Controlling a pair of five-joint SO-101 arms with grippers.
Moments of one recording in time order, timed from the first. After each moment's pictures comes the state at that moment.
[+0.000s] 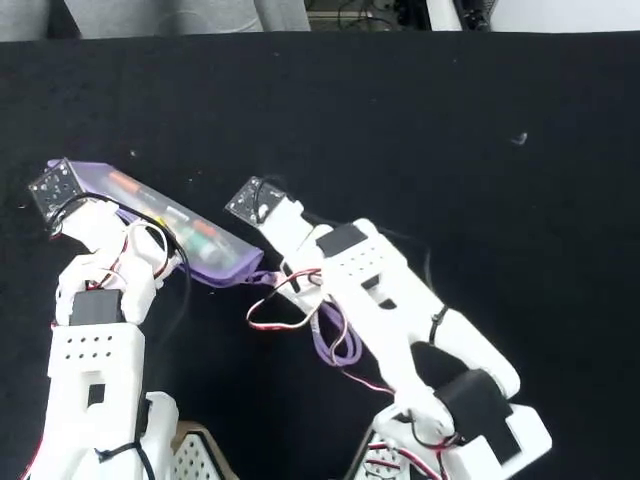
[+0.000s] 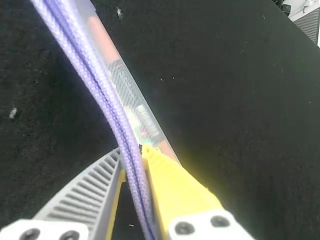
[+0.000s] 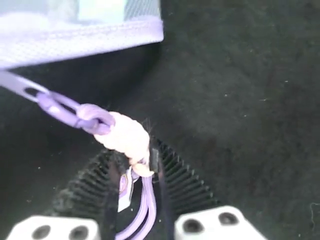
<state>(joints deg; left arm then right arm) -11.0 -55.3 62.7 40.6 29.1 -28.3 -10.8 41.8 55.1 22.0</state>
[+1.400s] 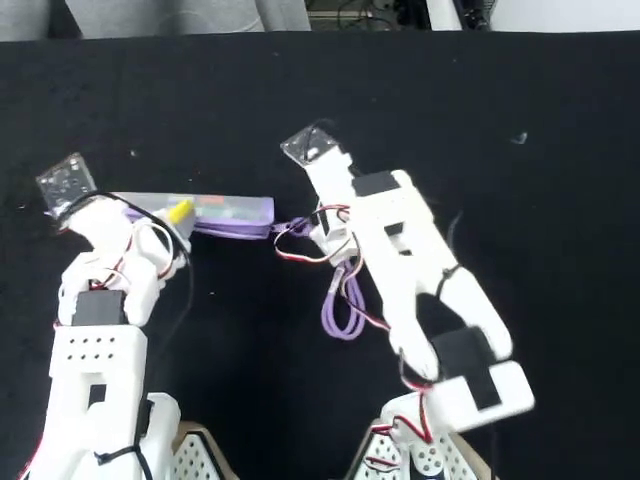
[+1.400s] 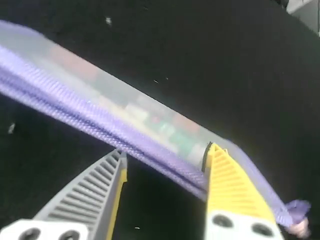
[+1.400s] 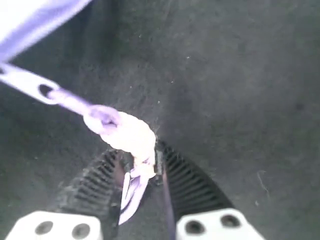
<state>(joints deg) -7.0 -55.3 62.7 40.4 24.0 -16.0 -2.1 24.7 62.5 19.7</state>
